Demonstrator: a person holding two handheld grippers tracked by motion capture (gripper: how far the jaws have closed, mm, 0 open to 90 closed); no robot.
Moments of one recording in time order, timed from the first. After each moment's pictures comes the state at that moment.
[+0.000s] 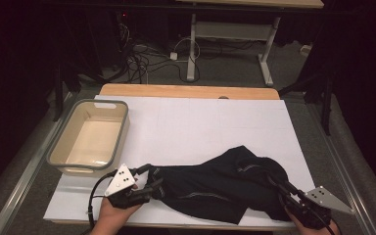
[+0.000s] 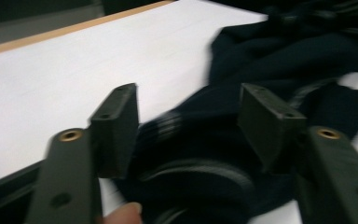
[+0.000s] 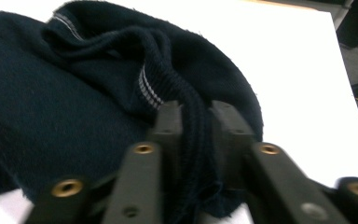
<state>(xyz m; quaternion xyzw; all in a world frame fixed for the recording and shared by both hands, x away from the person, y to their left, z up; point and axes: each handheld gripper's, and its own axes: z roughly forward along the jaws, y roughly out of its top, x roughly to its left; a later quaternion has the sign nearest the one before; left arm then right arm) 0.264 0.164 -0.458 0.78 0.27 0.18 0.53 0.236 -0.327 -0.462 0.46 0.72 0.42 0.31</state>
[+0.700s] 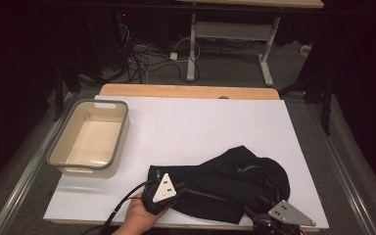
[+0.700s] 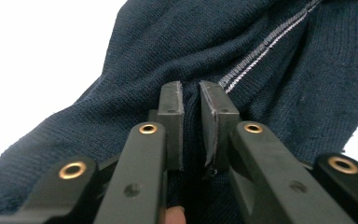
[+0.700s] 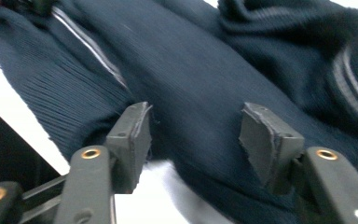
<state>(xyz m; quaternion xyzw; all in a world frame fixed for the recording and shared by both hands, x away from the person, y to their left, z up) 0.276 0.095 -0.490 0.86 0.22 0.17 0.43 0.209 -0.259 -0.479 0.38 0.79 0.40 0.26</state>
